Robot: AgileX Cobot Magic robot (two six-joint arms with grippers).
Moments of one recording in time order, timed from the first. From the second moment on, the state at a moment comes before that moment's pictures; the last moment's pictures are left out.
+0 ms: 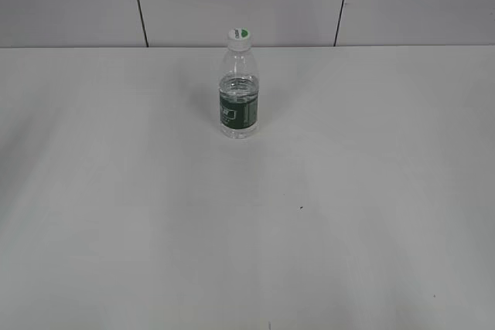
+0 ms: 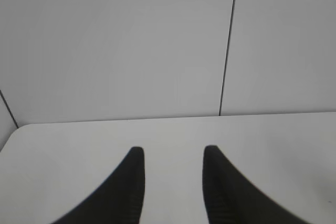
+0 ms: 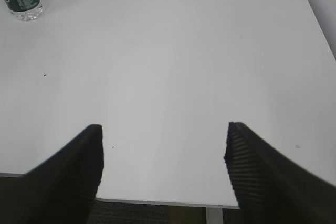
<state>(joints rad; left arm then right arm) -0.01 1.27 -0.66 0.02 -0.27 0.02 0.02 -0.01 -0.51 0.10 1.09 -0.21</state>
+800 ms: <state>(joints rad) 0.02 1.77 -0.79 0.65 -0.79 -0.38 0.02 -0.01 -0.51 0.10 1.09 -0.21</state>
